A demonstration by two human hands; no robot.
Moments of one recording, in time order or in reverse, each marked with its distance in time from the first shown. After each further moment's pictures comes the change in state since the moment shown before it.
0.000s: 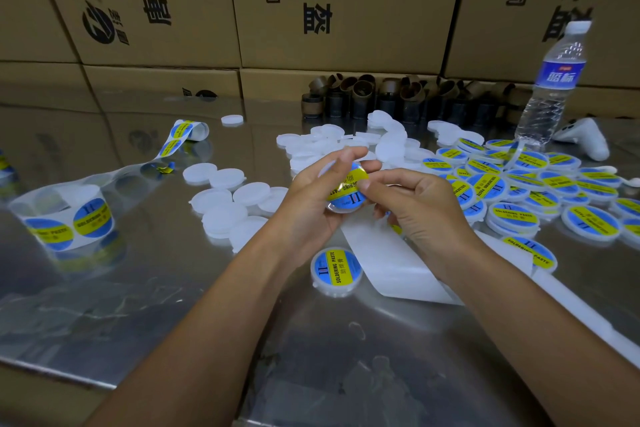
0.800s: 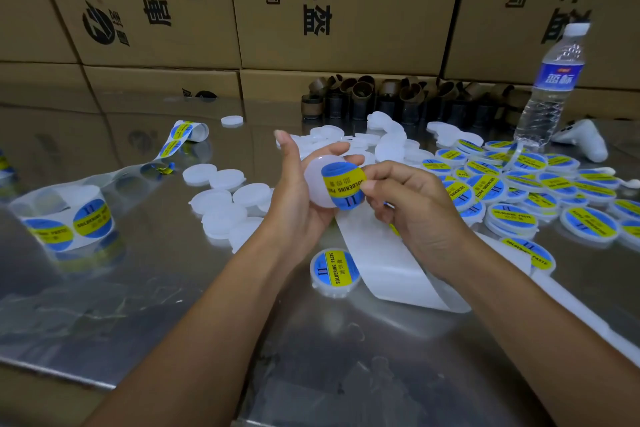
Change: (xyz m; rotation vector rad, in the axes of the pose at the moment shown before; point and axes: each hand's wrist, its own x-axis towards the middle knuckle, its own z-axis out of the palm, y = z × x) left_hand 0.002 0.012 0.004 -0.128 0.218 -0.066; right_hand 0.005 0.001 0.000 0.097 -0.224 -0.097
